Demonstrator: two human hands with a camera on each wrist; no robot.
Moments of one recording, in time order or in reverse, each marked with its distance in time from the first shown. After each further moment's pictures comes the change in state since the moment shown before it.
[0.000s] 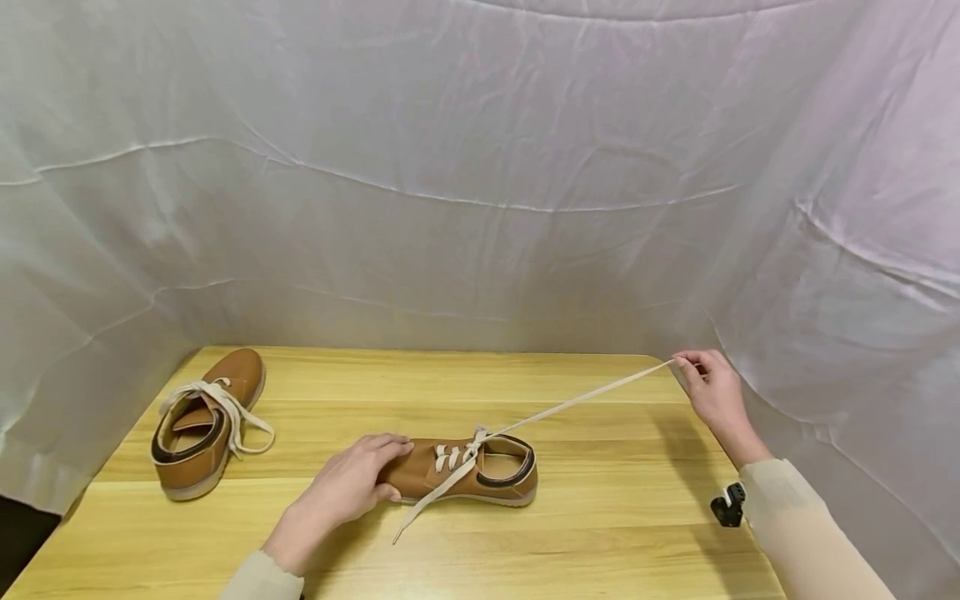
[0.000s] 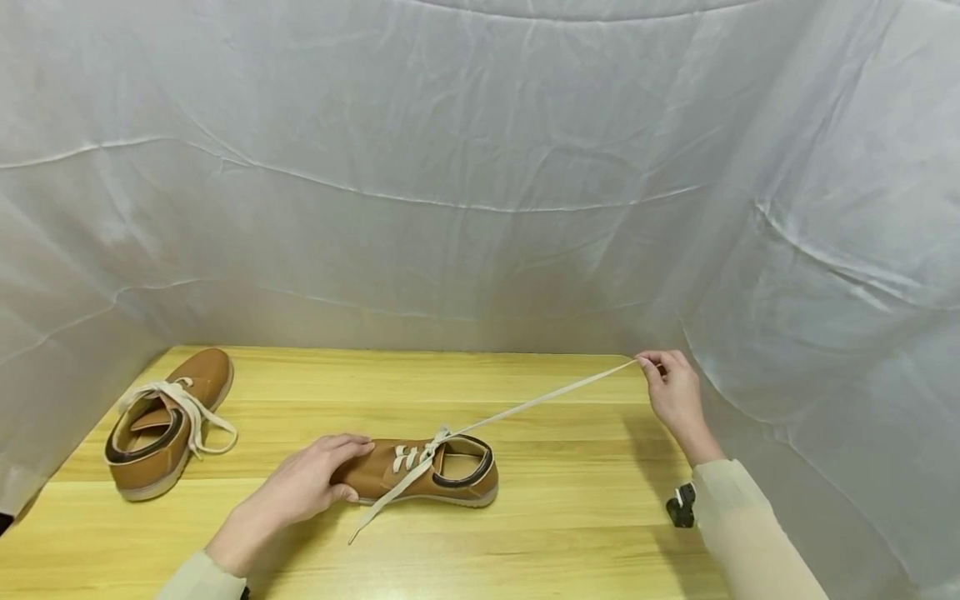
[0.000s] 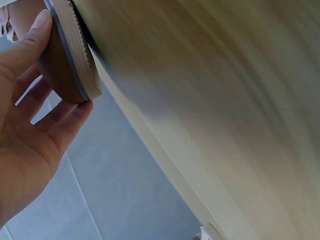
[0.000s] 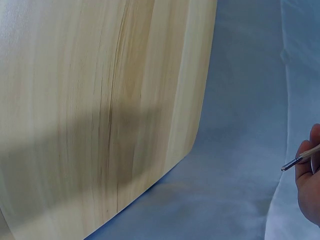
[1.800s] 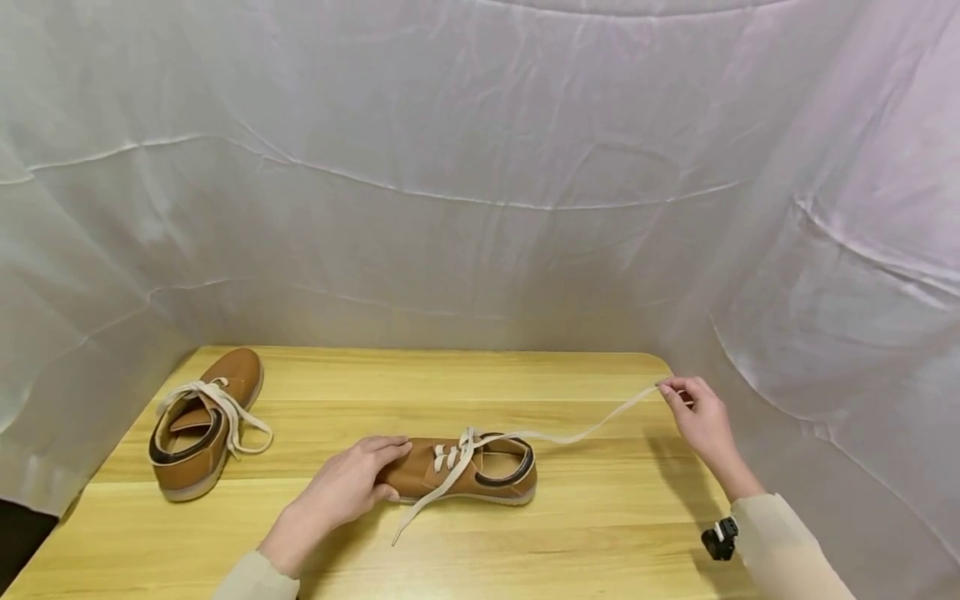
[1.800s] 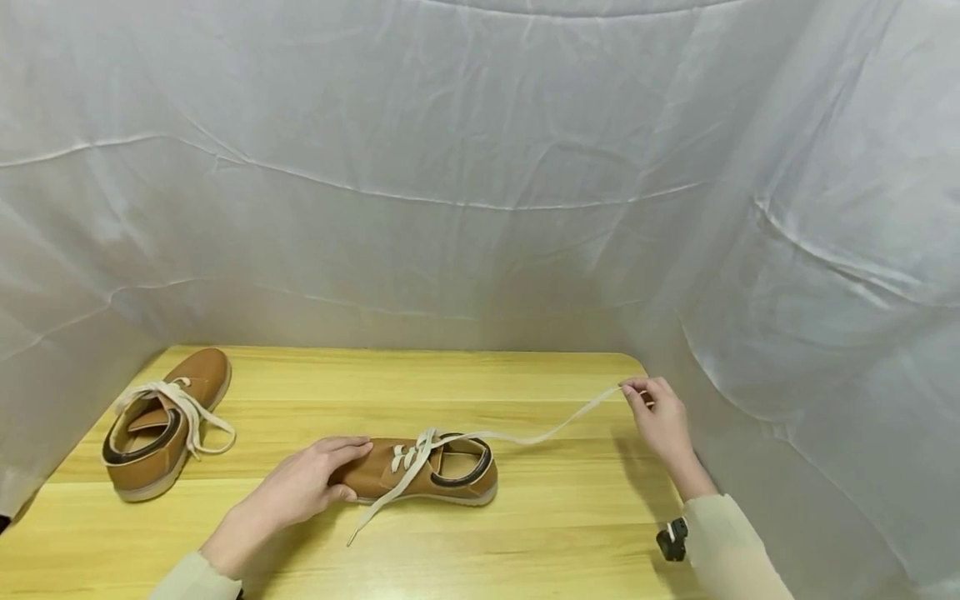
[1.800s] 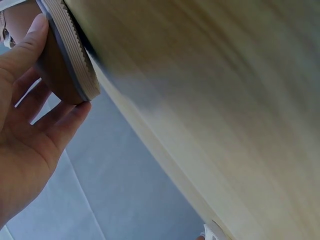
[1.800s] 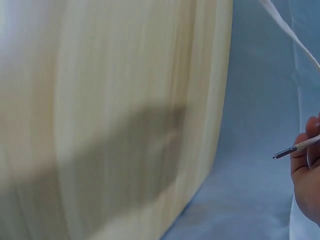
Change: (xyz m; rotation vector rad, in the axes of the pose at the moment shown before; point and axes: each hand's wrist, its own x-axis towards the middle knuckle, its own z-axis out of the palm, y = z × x) left_hand -0.002 -0.001 -0.002 0.020 -0.017 0.022; right_hand -0.043 0.000 0.017 0.066 -0.031 -0.003
